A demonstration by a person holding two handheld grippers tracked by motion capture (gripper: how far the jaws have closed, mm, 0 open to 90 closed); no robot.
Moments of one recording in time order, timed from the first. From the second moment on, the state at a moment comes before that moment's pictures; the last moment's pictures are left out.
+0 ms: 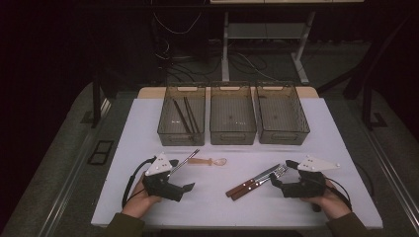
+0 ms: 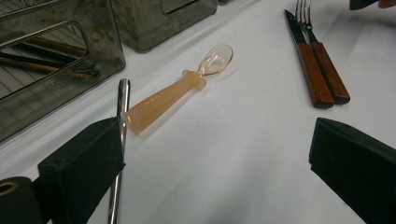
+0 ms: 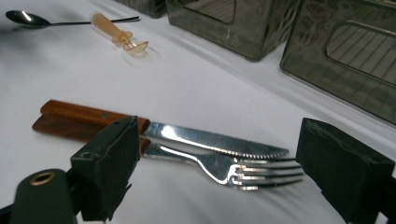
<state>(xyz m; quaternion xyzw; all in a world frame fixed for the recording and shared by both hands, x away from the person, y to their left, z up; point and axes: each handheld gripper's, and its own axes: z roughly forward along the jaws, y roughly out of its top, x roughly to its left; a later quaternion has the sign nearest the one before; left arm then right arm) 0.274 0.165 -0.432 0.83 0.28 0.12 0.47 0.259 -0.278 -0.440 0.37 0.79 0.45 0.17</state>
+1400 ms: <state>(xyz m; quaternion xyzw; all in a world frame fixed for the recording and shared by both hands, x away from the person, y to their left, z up) 0.284 0.210 -0.424 0.82 0.33 0.15 0.45 0.248 -0.295 -0.447 0.38 0.80 0.43 0.18</state>
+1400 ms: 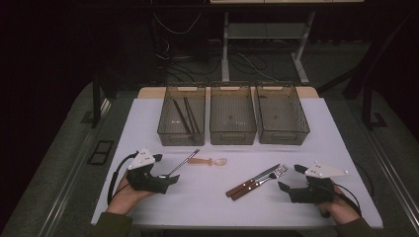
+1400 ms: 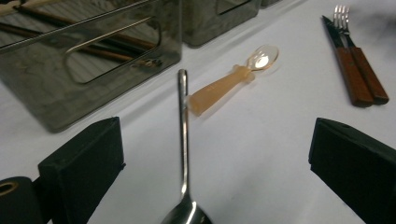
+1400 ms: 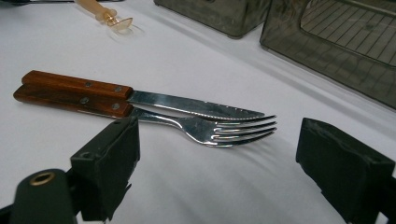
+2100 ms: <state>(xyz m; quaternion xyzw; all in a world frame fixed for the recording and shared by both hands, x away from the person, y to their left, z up) 0.289 0.230 -0.435 0.83 0.36 0.13 0.41 0.248 -0.294 -0.448 0.38 0.80 0.43 0.18</state>
